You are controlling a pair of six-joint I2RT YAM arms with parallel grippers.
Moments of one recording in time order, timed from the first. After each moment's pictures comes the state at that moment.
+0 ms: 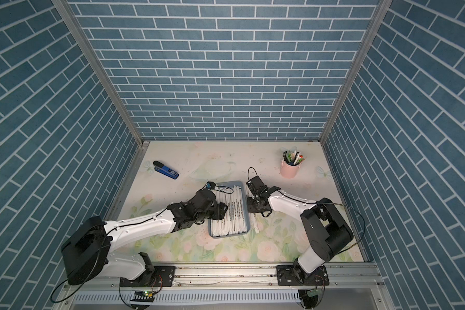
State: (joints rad) left arm -0.90 1.41 0.76 -0.16 -0.13 -0.65; right arm 0.65 1.59 0.87 -0.47 -0.02 0.47
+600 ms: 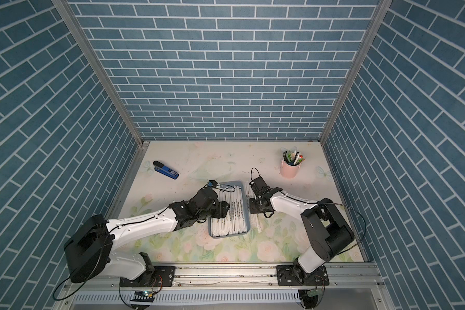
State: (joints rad) left arm -0.90 1.42 0.79 -0.16 -0.13 -0.66; right arm 0.61 1.57 0.84 -0.46 -0.02 0.44
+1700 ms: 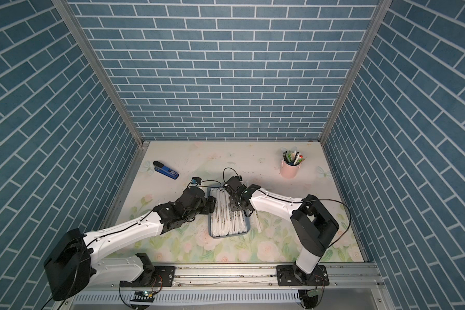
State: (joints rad) left arm -0.82 1.25 0.71 -0.23 -0.26 -0.66; right arm 0.89 1.70 1.10 -0.58 0.22 0.61
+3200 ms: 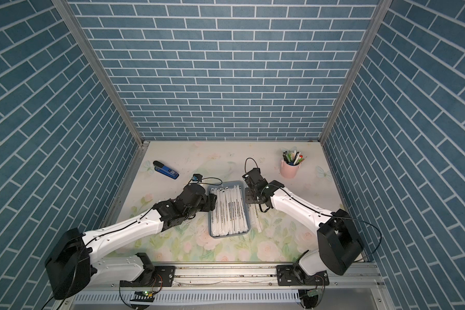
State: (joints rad) left arm -0.82 1.28 0.79 -0.25 -0.27 -0.61; right arm 0.69 1.45 1.00 -0.63 0.15 0.53
